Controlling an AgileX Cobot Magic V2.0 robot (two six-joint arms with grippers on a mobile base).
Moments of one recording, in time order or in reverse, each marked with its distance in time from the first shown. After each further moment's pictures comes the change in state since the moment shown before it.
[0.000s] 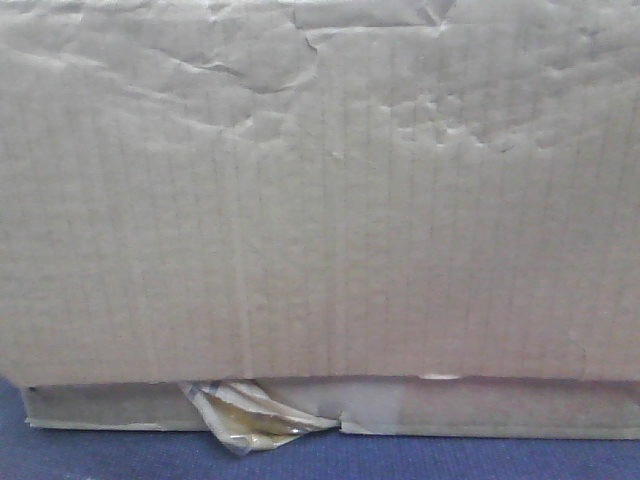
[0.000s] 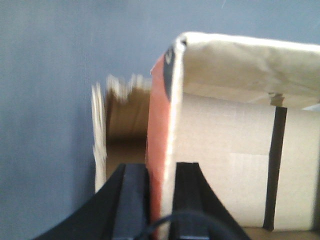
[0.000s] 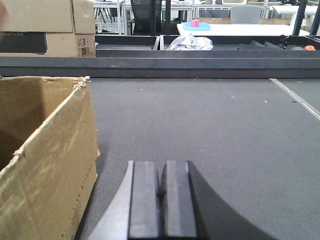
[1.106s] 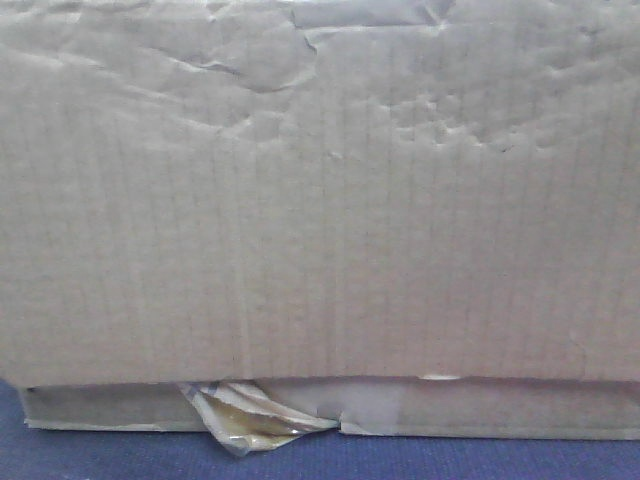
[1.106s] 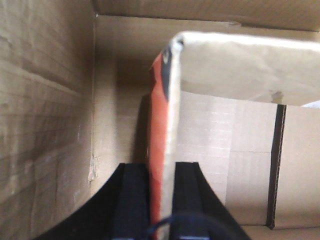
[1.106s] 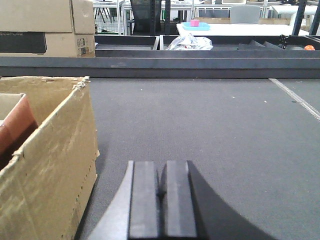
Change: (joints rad) left arm -0.064 0.205 0.209 -0.040 -0.004 -0.154; right arm 0.000 0.000 0.000 0.000 0.000 0.000
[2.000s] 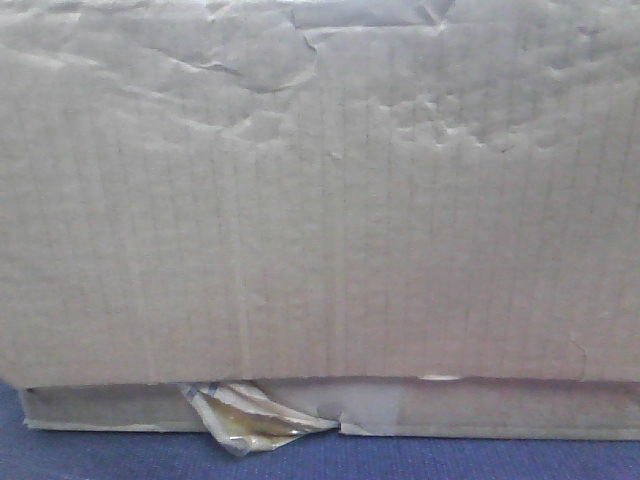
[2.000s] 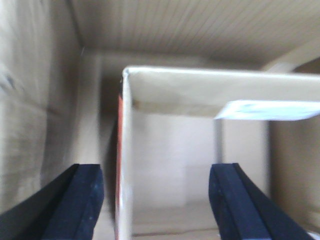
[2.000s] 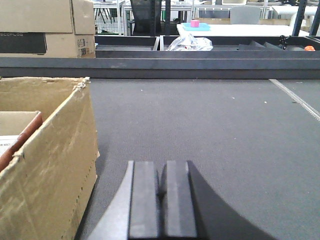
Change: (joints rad) left arm 0.000 -0.051 -0.122 -0.002 -0.014 -0.002; right arm 0.000 0.000 0.000 0.000 -0.004 0.000
